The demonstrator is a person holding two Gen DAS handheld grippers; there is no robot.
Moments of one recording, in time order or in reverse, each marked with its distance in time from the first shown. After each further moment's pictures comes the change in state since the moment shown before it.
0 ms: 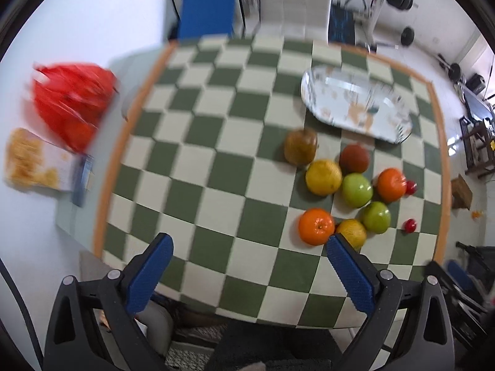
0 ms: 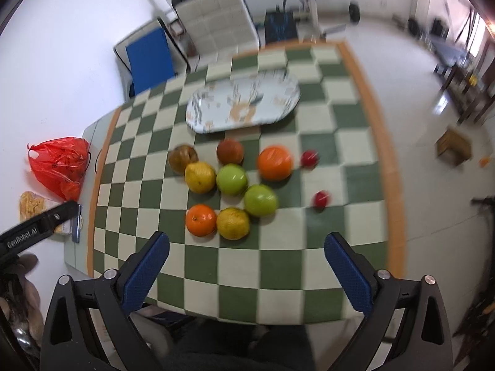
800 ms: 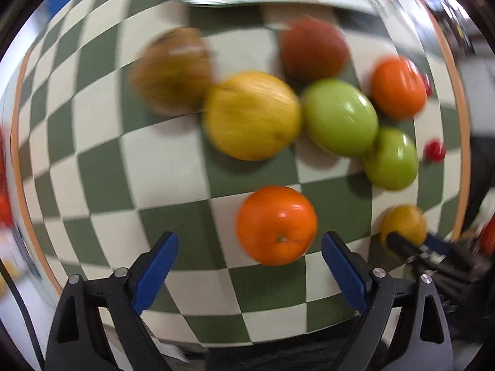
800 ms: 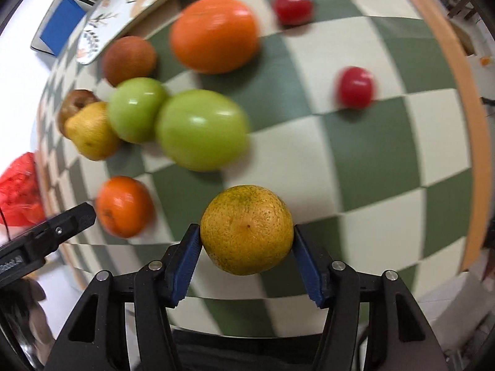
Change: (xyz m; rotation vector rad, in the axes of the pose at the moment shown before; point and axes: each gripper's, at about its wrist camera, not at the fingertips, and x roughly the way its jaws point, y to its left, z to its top) left arm 0.153 -0.119 -0.005 0.463 0.307 -0.103; right arm 0.207 -0.049 -0.044 0.278 0.316 -0.071
